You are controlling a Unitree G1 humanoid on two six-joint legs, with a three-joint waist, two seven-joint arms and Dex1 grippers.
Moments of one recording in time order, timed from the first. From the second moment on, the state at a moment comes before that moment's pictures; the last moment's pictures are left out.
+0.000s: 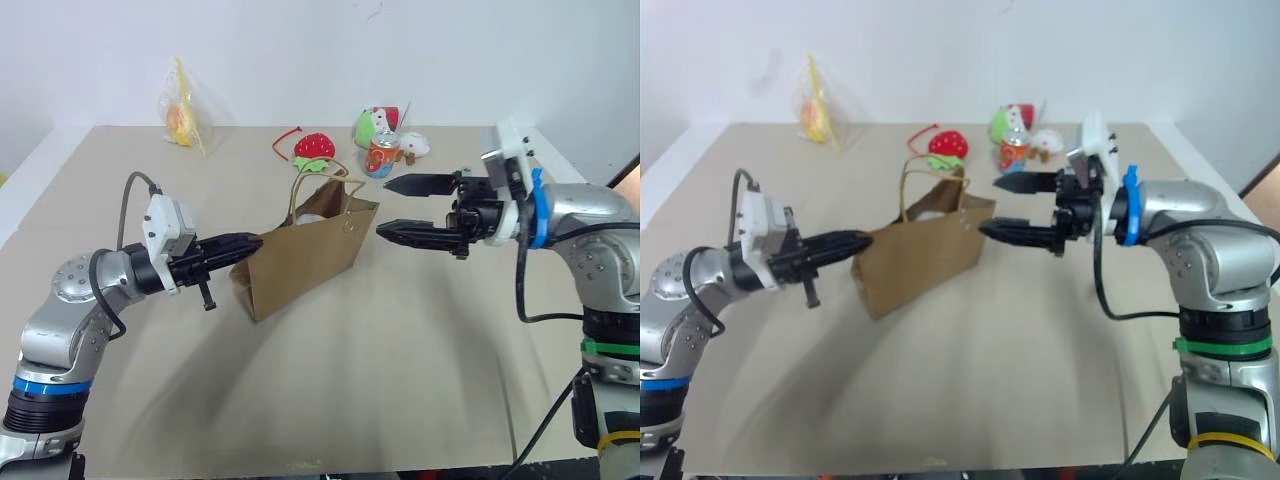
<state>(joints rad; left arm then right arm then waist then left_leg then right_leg) -0.34 0.68 0.12 -0.28 -0.58 0.34 -1.02 -0.75 -0.81 -0.09 -0.15 0.66 0.74 1.19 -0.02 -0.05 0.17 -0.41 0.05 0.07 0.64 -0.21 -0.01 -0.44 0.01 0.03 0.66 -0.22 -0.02</state>
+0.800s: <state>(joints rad) -0.34 0.64 0.08 -0.22 -0.48 0.25 -0.97 -0.70 -0.82 -0.04 -0.17 0.60 0.62 1.18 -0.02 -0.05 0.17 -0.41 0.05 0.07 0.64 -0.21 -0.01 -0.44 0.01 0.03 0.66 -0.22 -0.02</state>
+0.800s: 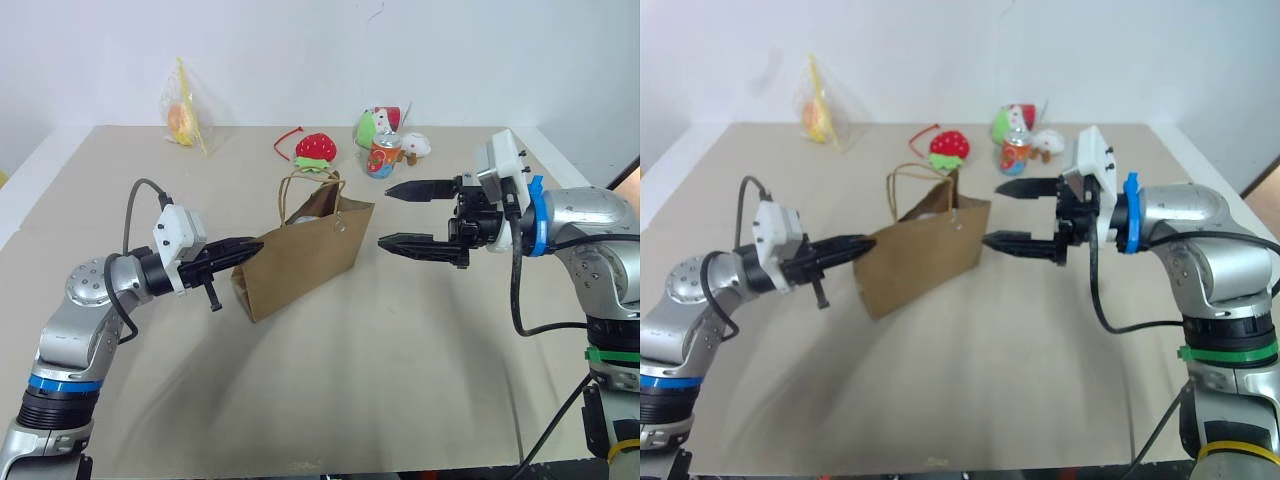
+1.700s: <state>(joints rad) -0.30 0.68 0.09 -0.51 -0.67 0.28 -1.09 -0.83 -0.89 -0.04 -0.04 0.57 0.59 1.28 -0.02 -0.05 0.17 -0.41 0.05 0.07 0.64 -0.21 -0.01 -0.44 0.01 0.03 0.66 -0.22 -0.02</state>
